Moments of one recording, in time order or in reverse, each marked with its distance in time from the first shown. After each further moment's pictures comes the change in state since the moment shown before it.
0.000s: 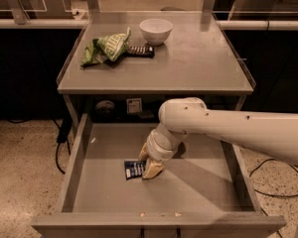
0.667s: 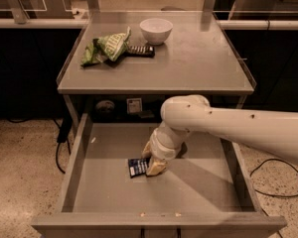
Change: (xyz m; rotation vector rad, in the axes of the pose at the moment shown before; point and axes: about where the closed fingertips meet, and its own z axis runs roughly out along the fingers) arm -0.005 0.000 -0.015 0.004 0.004 -0.002
